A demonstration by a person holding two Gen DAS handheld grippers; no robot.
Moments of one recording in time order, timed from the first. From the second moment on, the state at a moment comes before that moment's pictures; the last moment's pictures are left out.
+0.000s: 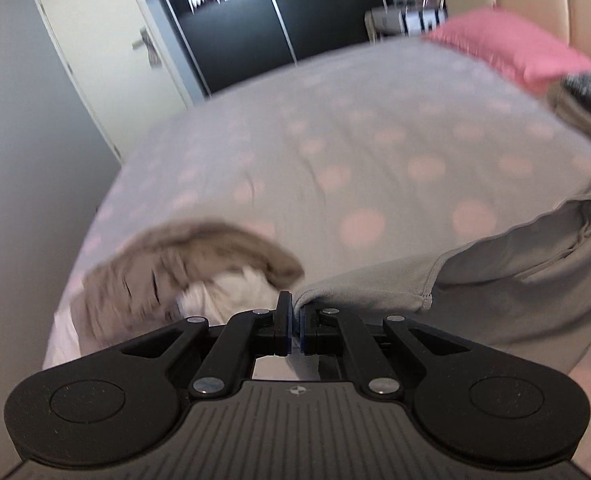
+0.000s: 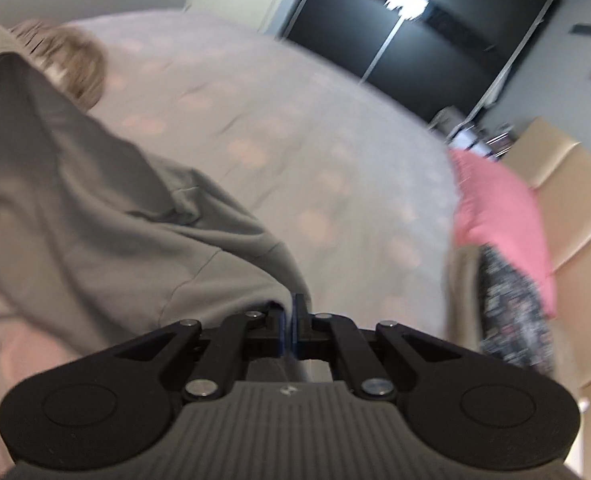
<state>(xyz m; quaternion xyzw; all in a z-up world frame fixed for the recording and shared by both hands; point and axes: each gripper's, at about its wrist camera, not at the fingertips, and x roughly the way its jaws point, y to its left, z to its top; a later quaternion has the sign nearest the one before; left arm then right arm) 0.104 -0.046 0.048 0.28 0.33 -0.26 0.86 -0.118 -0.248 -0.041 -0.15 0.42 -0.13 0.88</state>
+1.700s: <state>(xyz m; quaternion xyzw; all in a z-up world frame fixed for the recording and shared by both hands) 0.125 -0.061 -0.052 0.35 0.42 -0.26 0.80 0.030 -0.300 -0.055 -0.01 0.42 0.09 0.90</state>
